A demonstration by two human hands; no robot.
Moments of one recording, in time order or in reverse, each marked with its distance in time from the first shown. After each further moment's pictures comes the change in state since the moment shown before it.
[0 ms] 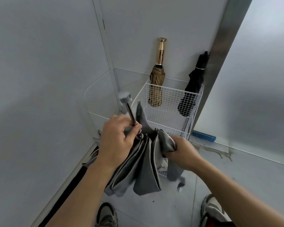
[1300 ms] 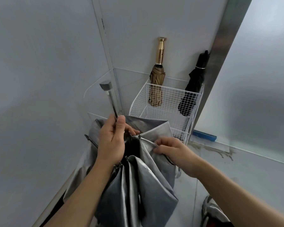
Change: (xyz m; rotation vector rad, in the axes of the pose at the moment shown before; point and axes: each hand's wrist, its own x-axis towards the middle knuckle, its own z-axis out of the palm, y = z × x) left_hand -0.002 -0.009 0.010 -0.573 0.118 -0.266; right_hand -0.012 -0.026 0.002 0.699 -0.241 0.033
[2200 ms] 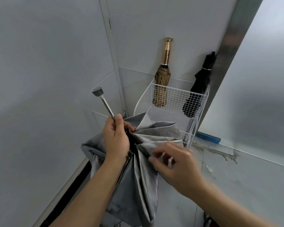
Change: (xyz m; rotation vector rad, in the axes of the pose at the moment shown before) left_hand 0.012 -0.017 0.012 -0.130 0.327 -0.150; right_hand -0.025 0.014 0.026 -0.596 0.352 -0.763
